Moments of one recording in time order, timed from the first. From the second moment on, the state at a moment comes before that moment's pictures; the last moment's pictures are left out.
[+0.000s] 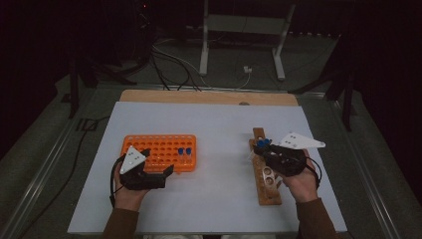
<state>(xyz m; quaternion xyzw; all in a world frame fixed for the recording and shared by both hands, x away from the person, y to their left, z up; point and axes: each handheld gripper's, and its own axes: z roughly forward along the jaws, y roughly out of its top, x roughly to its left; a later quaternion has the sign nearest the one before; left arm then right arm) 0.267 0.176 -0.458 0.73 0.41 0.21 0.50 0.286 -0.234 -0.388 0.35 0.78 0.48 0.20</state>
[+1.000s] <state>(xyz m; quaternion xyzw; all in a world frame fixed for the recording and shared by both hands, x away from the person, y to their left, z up) 0.265 0.149 -0.442 0.75 0.37 0.21 0.52 0.294 -0.162 -0.397 0.30 0.80 0.50 0.15</state>
